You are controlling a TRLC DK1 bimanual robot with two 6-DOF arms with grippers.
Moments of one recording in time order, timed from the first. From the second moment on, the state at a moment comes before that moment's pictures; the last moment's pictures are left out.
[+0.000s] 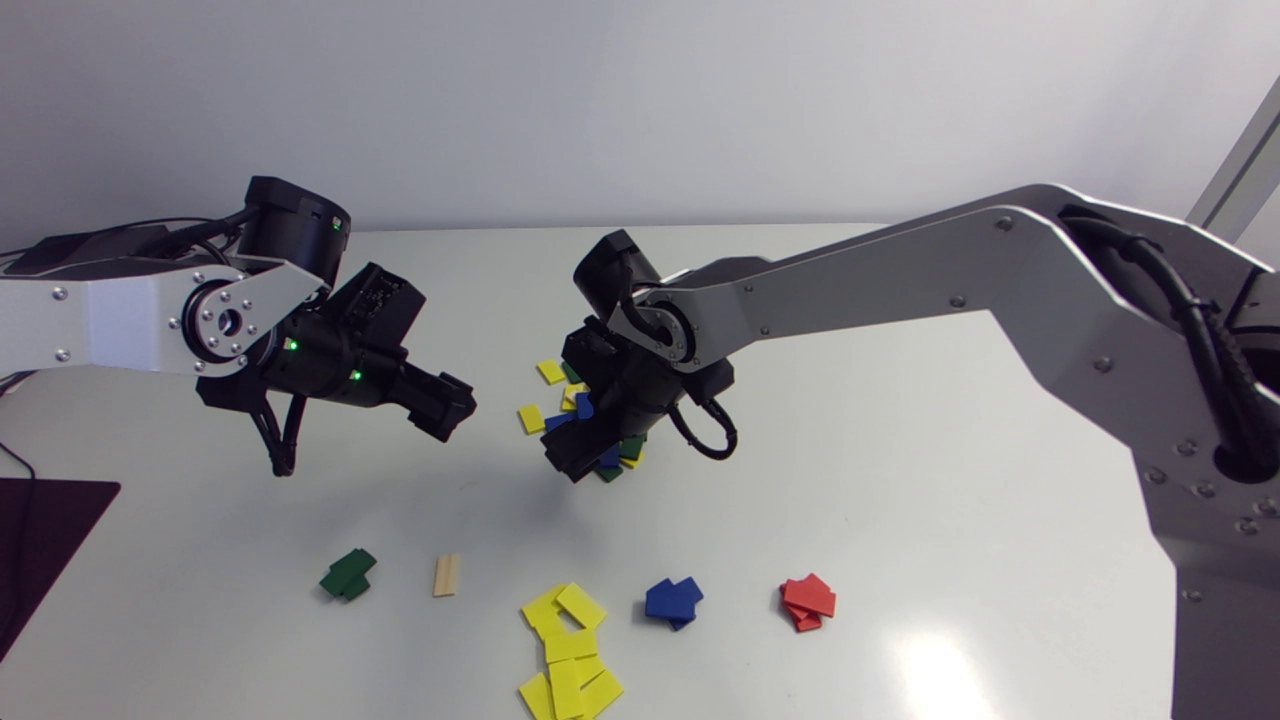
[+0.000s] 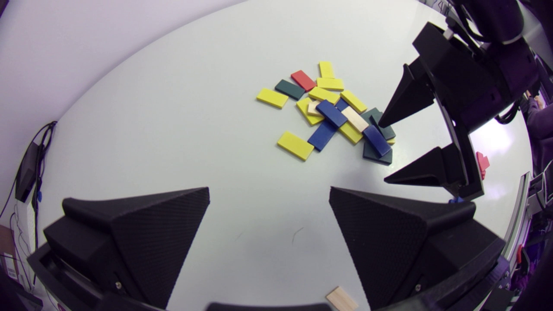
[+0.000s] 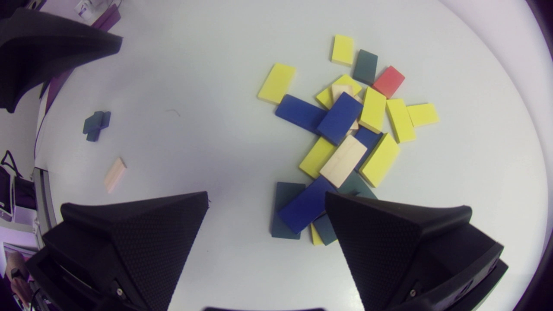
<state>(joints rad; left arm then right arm) -0.20 1.54 0.96 -0.31 0.11 0.32 0.67 2.11 1.52 -0.43 -0.18 -0.09</state>
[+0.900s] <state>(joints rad) -0.20 1.50 0.96 -0.34 0.11 0.32 0.66 2.17 1.64 -0.58 -0.26 0.01</state>
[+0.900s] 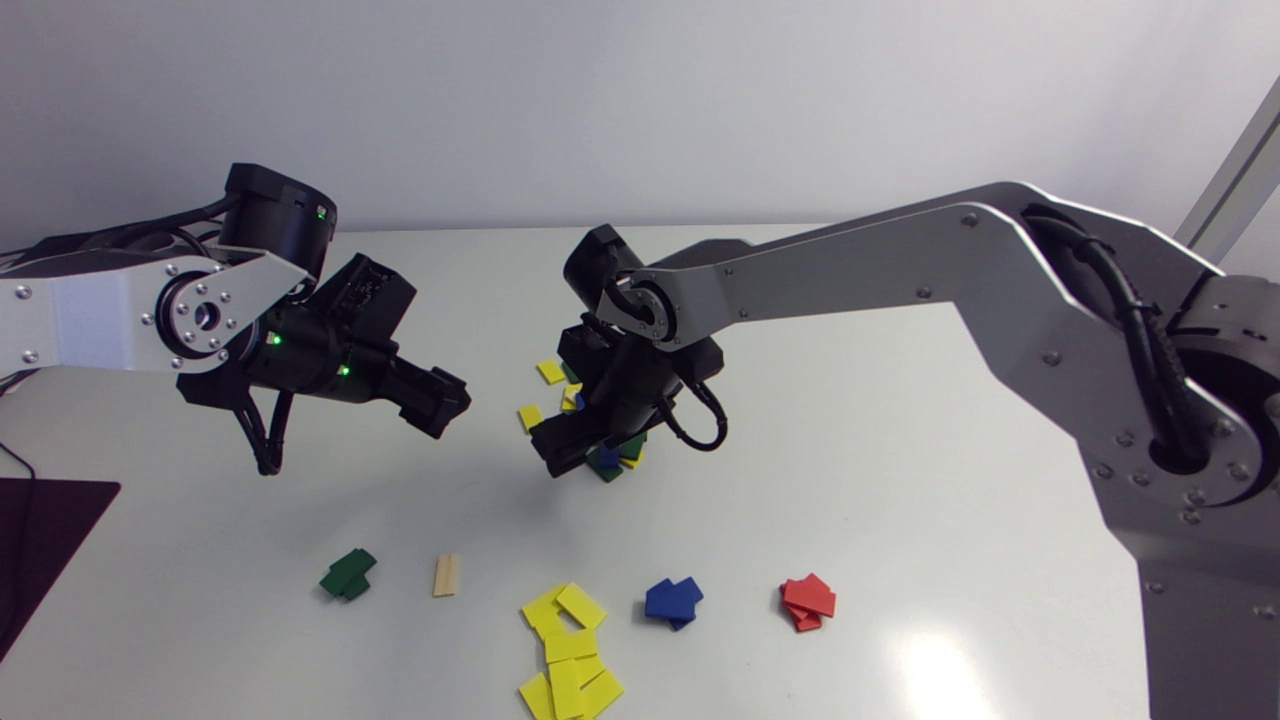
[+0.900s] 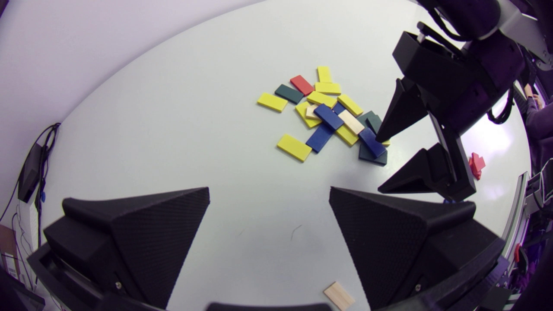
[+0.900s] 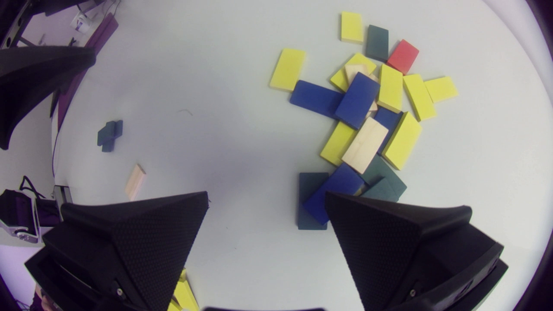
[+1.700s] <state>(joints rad) -0.20 1.50 0.96 -0.36 0.13 0.32 0.59 2.22 1.70 -0.66 -0.37 0.01</state>
